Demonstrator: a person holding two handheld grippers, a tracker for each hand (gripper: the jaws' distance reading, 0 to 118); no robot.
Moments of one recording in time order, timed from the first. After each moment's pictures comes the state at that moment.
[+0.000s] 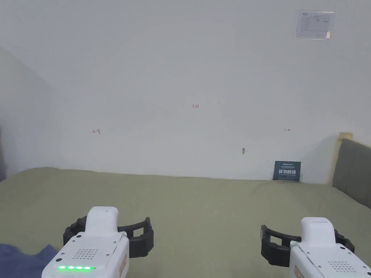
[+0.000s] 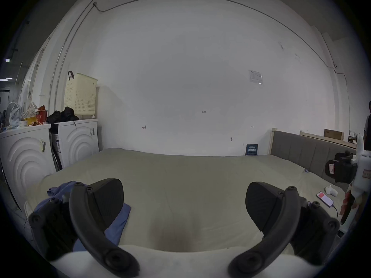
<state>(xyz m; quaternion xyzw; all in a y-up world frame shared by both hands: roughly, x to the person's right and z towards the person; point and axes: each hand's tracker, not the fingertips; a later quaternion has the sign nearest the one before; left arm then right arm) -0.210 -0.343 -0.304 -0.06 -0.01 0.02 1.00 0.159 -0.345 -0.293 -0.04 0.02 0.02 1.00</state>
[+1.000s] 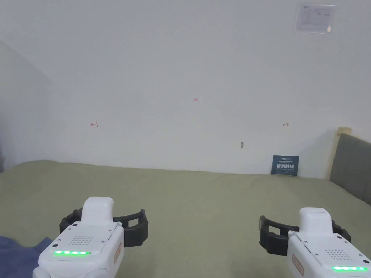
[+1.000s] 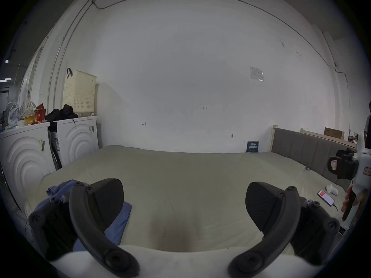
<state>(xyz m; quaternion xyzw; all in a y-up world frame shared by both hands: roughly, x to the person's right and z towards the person) -0.217 -0.345 -0.318 -0.07 -0.01 0.02 1.00 0.162 -0.344 -0.302 -0.04 0.02 0.02 1.00</state>
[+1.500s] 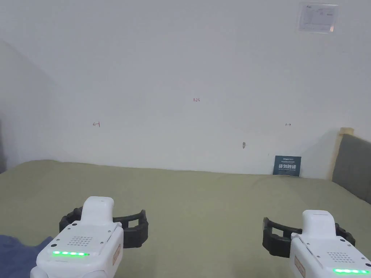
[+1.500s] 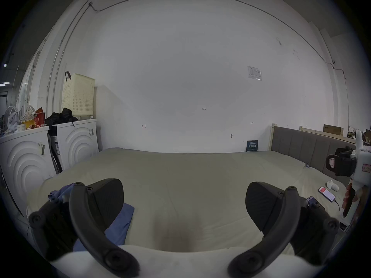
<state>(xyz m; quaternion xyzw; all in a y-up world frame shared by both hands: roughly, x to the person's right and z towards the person) -0.223 -0.343 -0.313 -0.07 -0.02 0.01 1.00 0.161 -0.347 -0.301 -0.04 0.00 0.02 1.00</state>
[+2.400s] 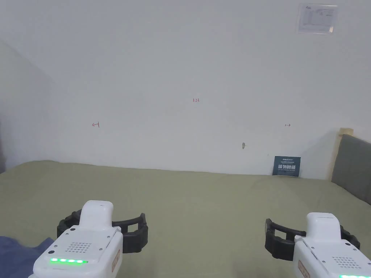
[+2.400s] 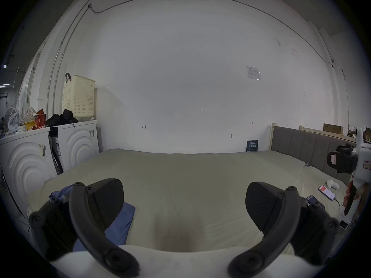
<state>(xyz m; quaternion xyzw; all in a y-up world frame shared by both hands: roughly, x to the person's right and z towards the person) -0.222 -0.344 -0.306 -0.06 -0.02 0.00 1.00 0.161 -0.347 -0.293 -0.03 0.00 0.02 1.00</state>
